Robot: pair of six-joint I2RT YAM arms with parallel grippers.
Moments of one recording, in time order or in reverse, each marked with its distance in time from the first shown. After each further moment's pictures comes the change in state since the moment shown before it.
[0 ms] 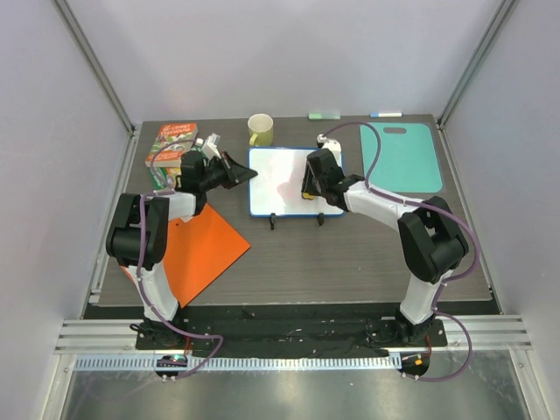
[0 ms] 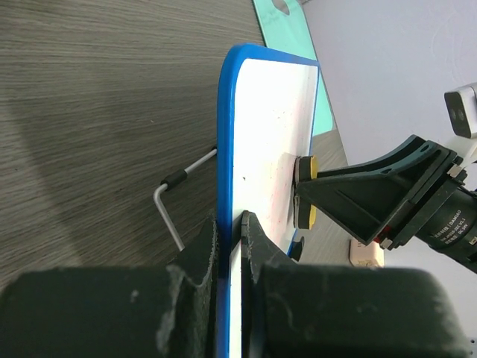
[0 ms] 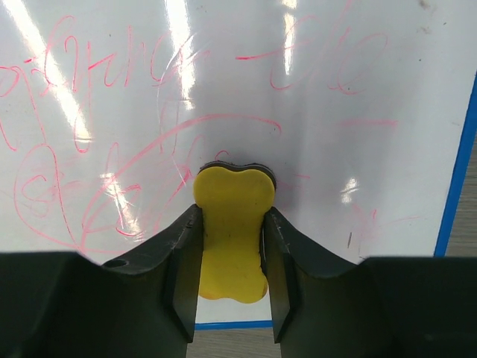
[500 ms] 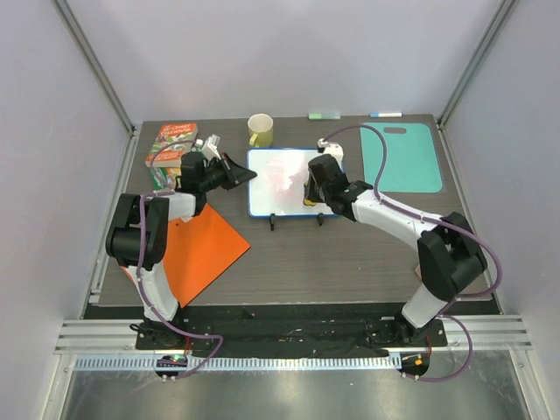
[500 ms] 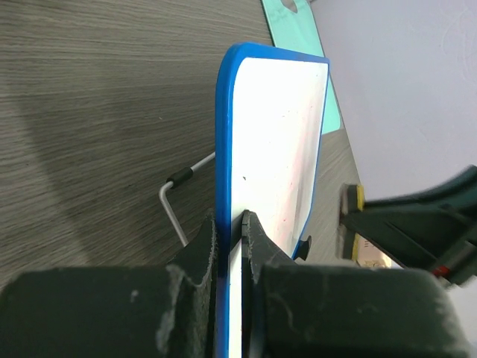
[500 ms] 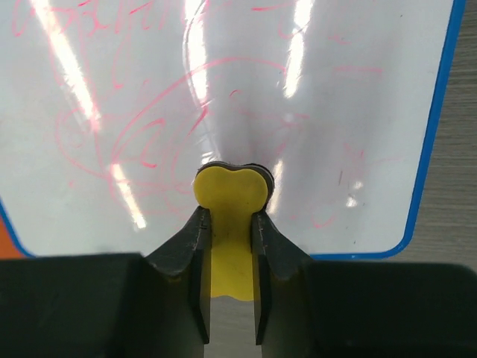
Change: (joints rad) left arm 0.000 -0.001 -0.006 -0.015 -0.012 0.021; right arm 0.052 -0.137 -0.072 -0.073 0.037 -0.005
